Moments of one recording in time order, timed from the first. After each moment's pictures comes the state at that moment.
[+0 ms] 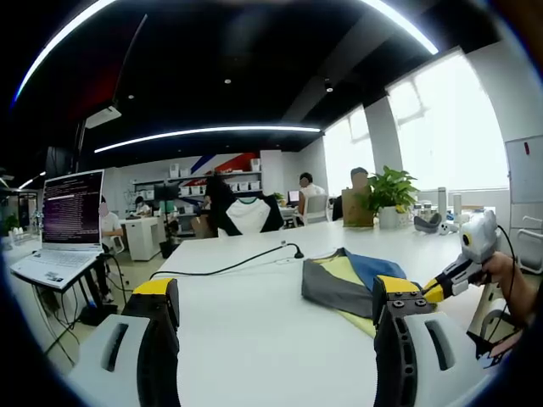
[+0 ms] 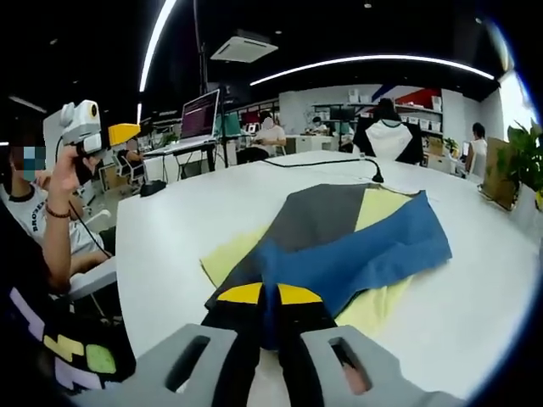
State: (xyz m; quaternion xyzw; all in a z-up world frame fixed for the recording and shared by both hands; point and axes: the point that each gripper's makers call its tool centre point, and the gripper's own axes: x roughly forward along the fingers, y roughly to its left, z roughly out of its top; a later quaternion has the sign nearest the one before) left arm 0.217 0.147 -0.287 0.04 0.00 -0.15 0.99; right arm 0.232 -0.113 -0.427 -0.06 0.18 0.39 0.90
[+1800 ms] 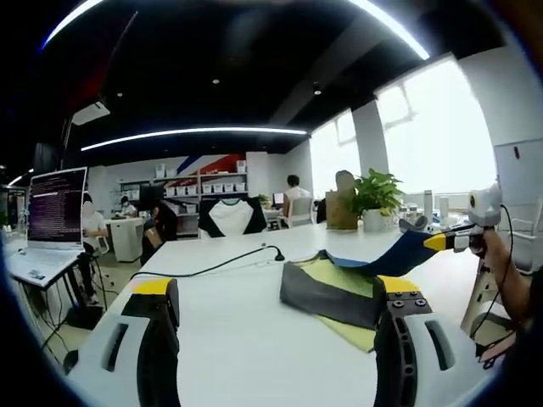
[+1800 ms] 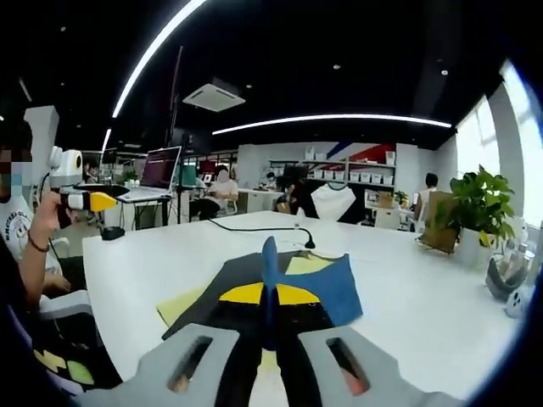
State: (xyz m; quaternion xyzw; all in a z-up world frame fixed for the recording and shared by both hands) left arm 0.221 0.112 -0.292 0.03 -0.01 -0.19 0.98; right arm 0.239 -0.193 -0.332 -0.06 0.04 0.28 0.96
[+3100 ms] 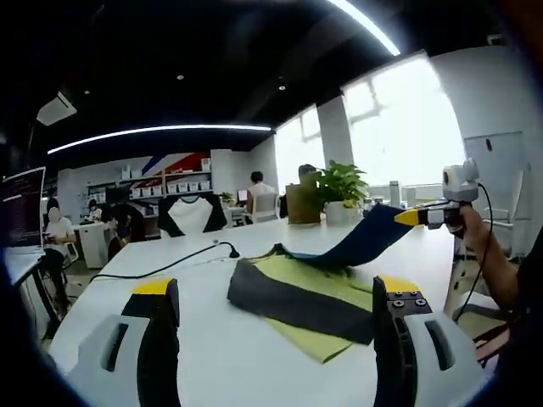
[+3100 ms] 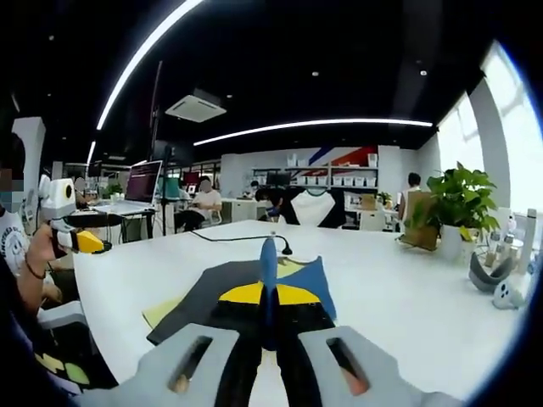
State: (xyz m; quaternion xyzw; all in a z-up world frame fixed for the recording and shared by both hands) left arm 0.221 0.032 -0.317 0.05 0.01 -0.28 0.96; right arm 0.240 -0.238 -0.317 -0.03 0.03 0.24 0.97
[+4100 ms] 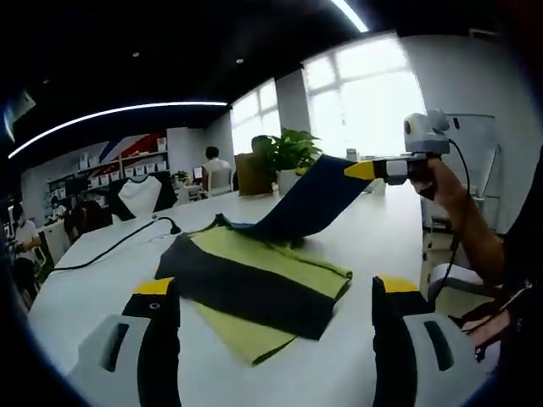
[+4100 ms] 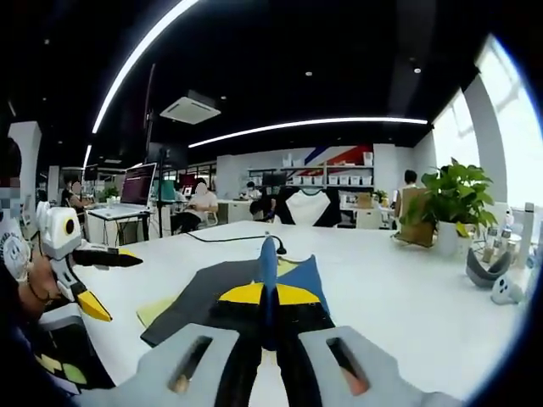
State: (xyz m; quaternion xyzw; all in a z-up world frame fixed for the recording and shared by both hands) left arm 0.213 -0.060 -0.387 0.10 0.06 -0.38 0.92; right arm 0.245 -0.248 -0.320 -0.02 0.03 0.23 0.97
